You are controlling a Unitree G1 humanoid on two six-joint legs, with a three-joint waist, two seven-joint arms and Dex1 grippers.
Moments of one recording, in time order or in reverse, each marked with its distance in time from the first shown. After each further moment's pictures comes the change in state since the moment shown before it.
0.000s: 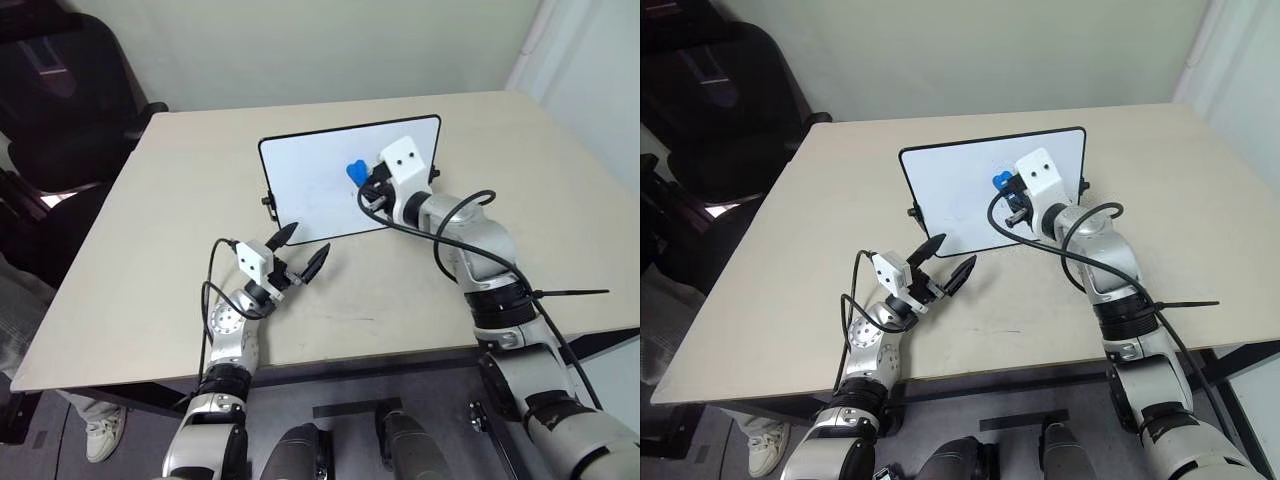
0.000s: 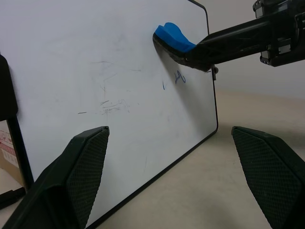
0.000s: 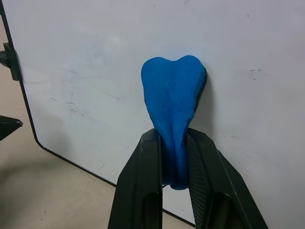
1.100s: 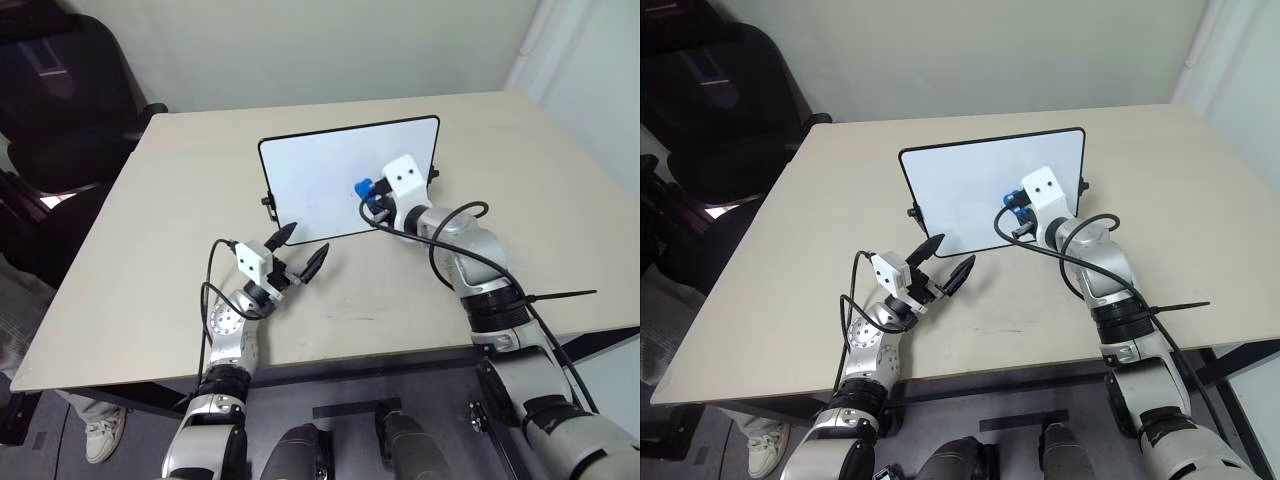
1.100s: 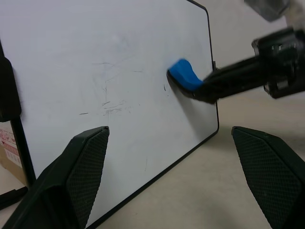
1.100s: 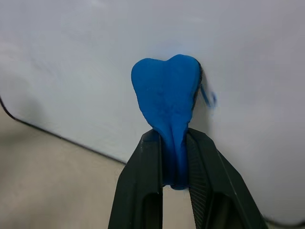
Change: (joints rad) left arm 0.008 0.005 0.000 -0.009 0.000 -0.002 0.010; right arm 0.043 0.007 -0.005 0.105 -0.040 0.009 -0.042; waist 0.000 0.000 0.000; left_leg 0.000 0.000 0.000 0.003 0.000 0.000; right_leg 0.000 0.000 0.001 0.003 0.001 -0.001
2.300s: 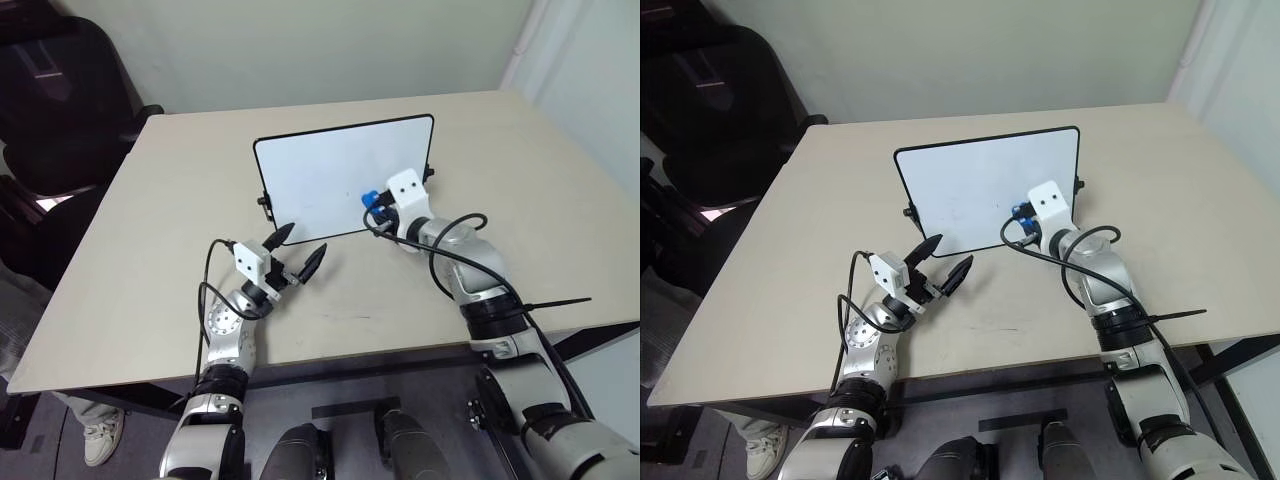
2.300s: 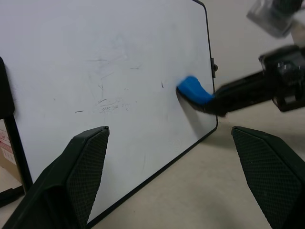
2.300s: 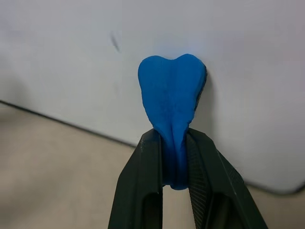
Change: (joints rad) left arm -0.005 0.004 0.000 0.014 0.001 -0.001 0.002; right arm -0.005 0.039 0.004 -0.060 -0.006 -0.010 0.019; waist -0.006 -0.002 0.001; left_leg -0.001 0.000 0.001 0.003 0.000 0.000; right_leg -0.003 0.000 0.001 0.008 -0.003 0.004
